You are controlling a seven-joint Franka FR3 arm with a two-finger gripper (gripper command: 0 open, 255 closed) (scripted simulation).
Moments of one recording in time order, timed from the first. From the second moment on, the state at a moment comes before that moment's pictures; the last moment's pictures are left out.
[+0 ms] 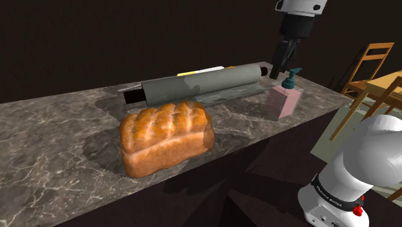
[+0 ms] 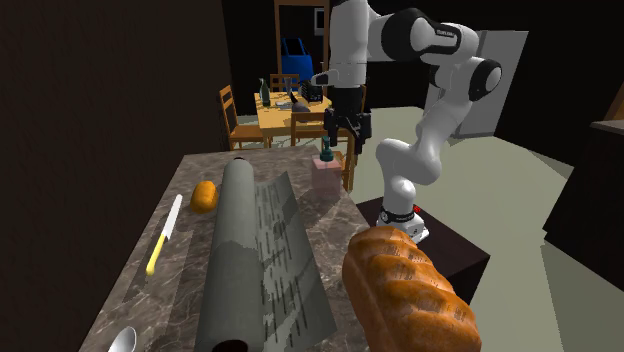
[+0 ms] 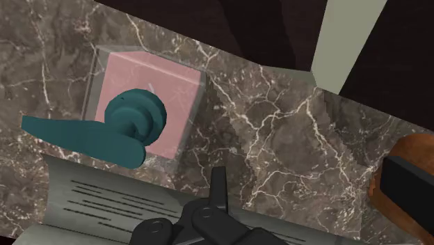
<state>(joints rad) 0.02 -0.83 0.06 -2.36 0.12 1.54 -0.15</state>
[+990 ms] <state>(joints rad) -0.11 -0.76 -0.12 -2.30 0.00 1.47 -0.20</state>
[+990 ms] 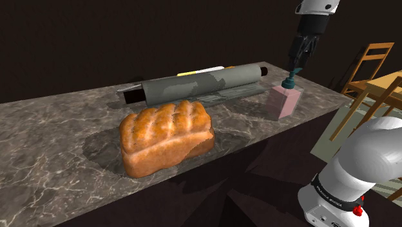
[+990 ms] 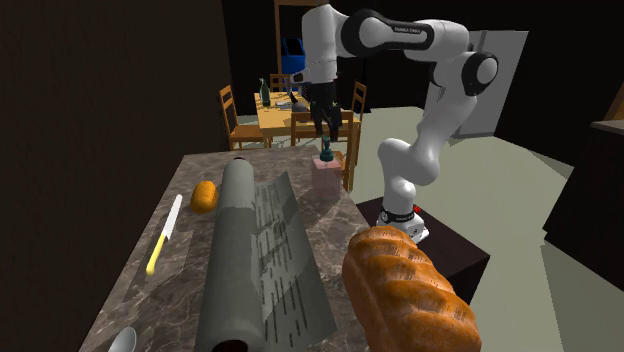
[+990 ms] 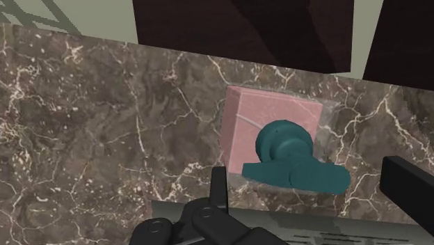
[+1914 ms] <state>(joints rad) -0.11 -0.78 -0.12 -2.37 0.00 1.52 -0.20</state>
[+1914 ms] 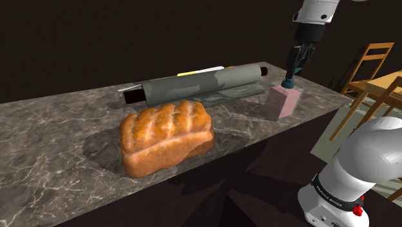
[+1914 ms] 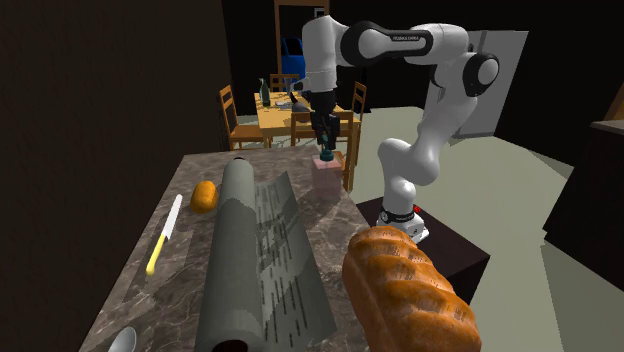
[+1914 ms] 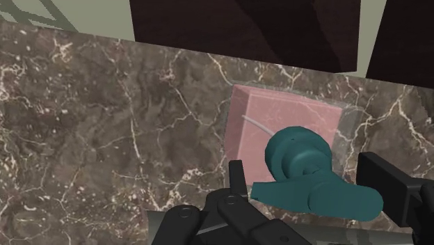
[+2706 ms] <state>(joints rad) -0.11 -0.74 -0.12 -2.21 0.01 1.40 -0.20</state>
